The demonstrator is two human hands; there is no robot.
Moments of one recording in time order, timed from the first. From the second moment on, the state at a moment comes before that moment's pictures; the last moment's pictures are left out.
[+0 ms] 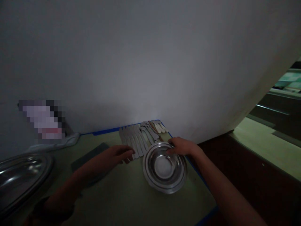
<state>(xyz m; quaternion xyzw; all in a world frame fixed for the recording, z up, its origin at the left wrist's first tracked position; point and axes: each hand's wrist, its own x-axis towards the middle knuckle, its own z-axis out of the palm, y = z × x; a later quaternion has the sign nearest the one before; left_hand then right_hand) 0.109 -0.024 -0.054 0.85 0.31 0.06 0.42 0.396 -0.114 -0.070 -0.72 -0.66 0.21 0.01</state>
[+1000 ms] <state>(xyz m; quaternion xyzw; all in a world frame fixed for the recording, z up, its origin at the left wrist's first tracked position) -0.073 -0.005 -0.006 0.76 0.62 -0.04 0.19 0.179 -0.017 -0.023 -0.58 -0.79 0.19 0.05</state>
